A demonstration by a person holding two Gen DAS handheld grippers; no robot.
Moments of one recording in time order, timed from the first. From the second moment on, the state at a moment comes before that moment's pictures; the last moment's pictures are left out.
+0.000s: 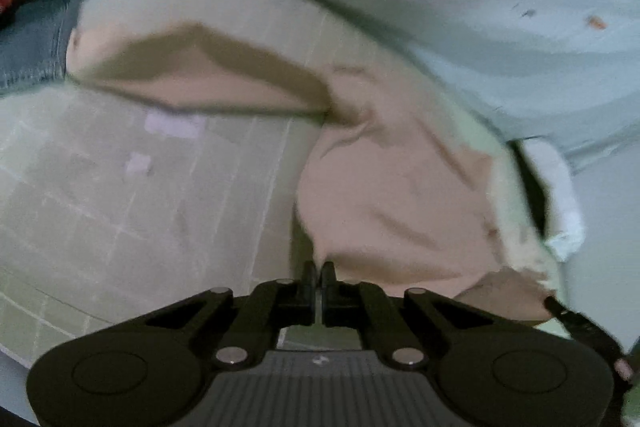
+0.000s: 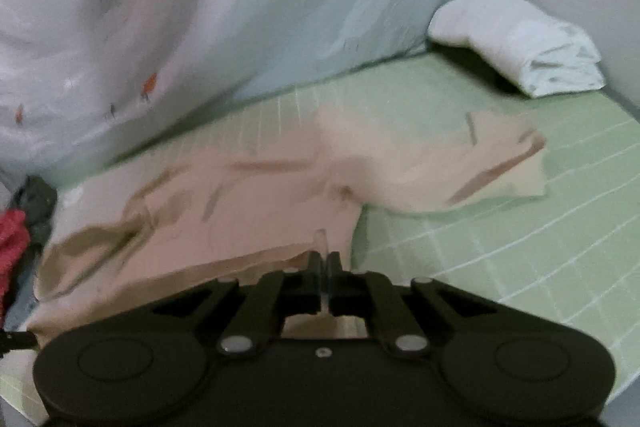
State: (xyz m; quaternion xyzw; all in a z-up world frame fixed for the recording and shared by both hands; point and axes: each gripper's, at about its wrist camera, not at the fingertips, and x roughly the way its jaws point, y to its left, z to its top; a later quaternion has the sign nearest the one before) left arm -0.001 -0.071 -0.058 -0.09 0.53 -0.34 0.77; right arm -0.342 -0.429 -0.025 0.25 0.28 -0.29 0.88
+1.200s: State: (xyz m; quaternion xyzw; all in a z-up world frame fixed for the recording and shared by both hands) left arm 0.046 -0.190 -0.086 0.04 0.49 -0.27 0.83; right arm -0.267 -0.479 -0.047 0.20 0.33 -0.27 0.88
